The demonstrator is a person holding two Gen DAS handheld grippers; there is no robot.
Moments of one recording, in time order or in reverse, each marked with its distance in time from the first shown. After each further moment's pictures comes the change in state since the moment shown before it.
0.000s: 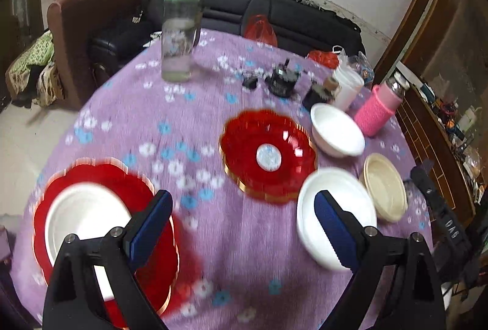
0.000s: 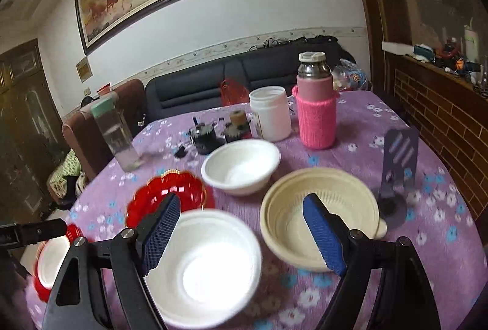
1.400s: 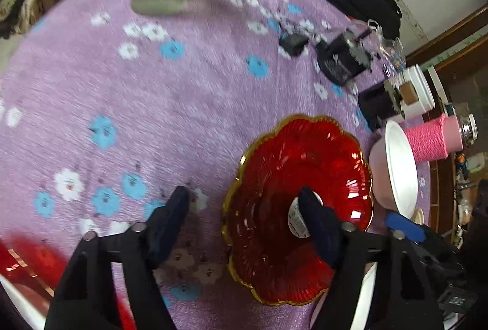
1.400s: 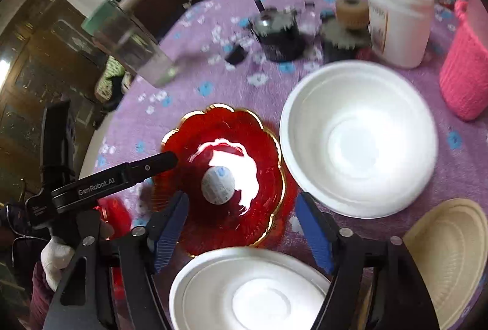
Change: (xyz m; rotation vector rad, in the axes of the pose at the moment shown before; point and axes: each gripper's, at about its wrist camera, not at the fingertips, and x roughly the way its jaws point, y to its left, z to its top) left arm 0.191 0.046 0.058 -0.217 0.341 -0.071; right arm 0.192 0.057 0.015 -0.088 0.691 0.270
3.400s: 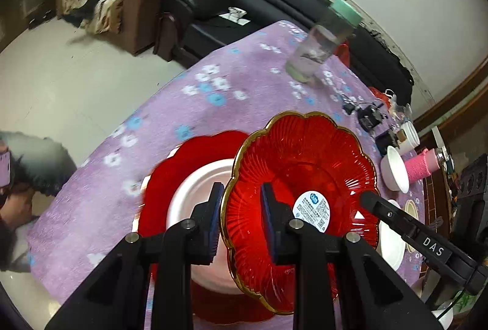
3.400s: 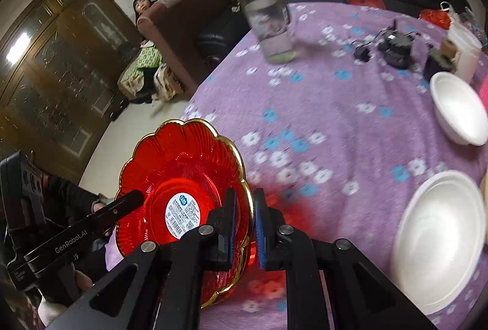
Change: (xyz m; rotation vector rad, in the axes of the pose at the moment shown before) left arm -0.206 0.168 -0.137 -0.179 -0.296 0.070; right arm 0.010 0.215 -0.081 -0.129 -0.092 0.055
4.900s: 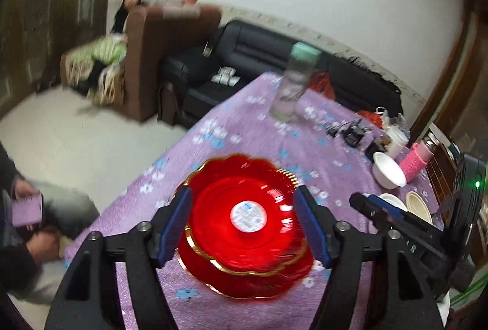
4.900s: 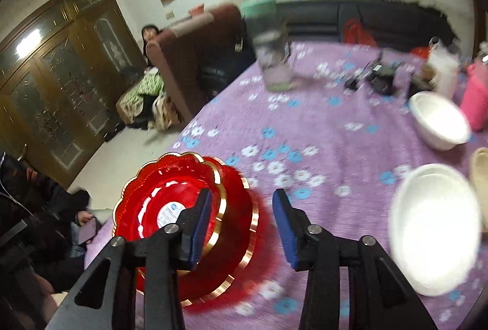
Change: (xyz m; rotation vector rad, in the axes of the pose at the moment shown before) left arm -0.085 -0.038 -0.059 0.218 -0.341 0.045; right arm -0.051 0.004 -0.065 -0.111 -0.305 -0.099
